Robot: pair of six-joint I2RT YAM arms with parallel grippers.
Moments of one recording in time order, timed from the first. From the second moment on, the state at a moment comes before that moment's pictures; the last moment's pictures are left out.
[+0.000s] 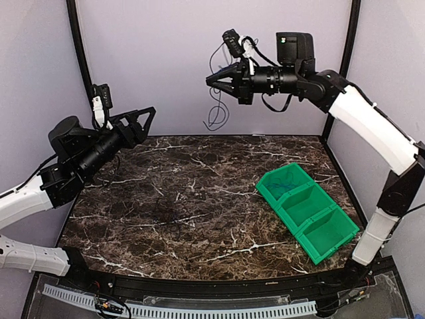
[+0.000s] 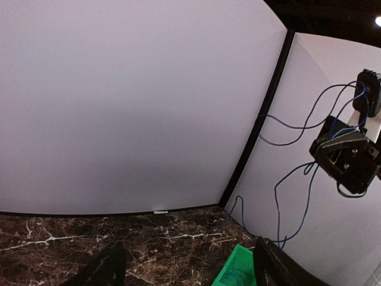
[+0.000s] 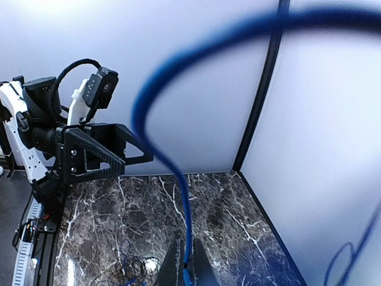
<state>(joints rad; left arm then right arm) -0.77 0.97 0.86 0.31 -0.19 -0.35 0.78 1.74 2.04 -0.45 -0.56 -0.25</state>
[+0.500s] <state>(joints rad) -0.77 1.14 0.91 0.18 -0.26 -0.02 0.46 1.33 1.41 -0.51 -0.50 -0.36</state>
